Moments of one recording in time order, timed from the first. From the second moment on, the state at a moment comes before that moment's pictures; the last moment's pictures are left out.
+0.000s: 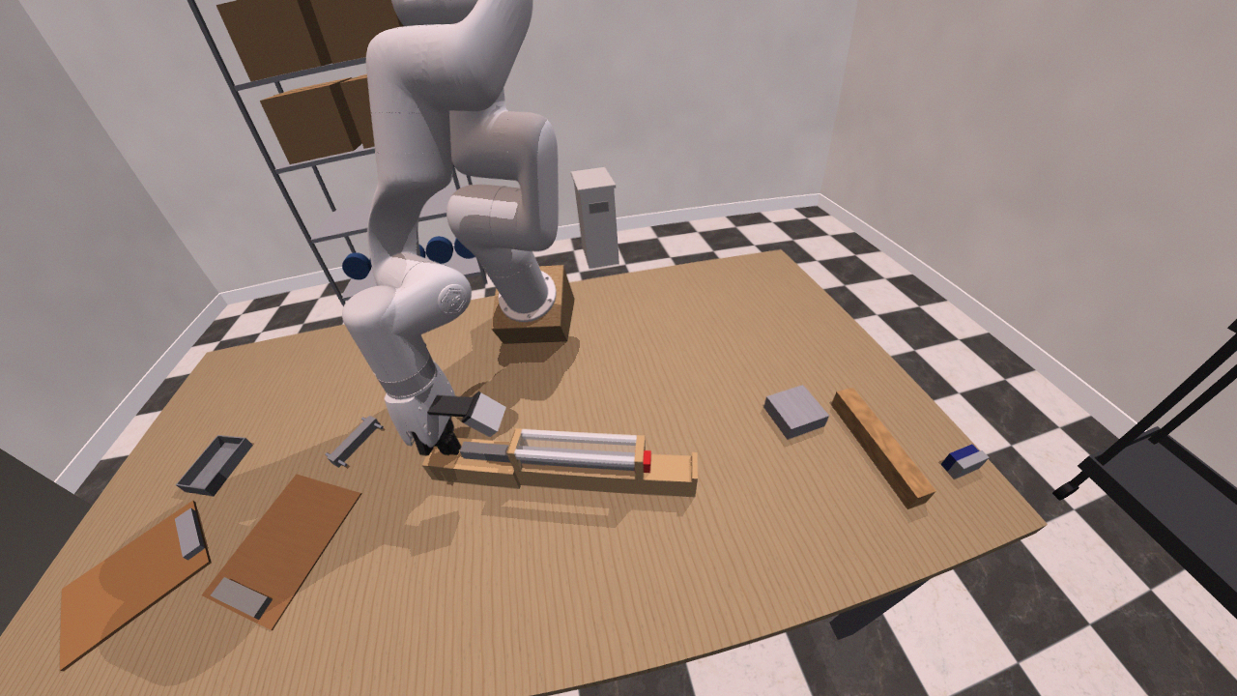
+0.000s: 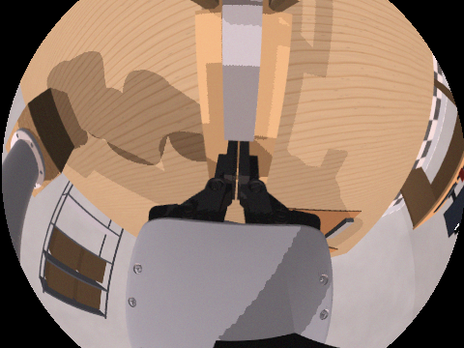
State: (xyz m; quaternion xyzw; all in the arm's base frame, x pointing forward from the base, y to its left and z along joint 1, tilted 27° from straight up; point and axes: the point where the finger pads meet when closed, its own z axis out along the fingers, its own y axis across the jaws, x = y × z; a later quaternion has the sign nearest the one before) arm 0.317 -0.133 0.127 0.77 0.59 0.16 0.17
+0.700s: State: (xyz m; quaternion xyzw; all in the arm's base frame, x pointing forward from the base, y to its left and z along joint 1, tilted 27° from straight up) arm 0.323 -0.119 0.125 0.77 0.59 0.16 0.17
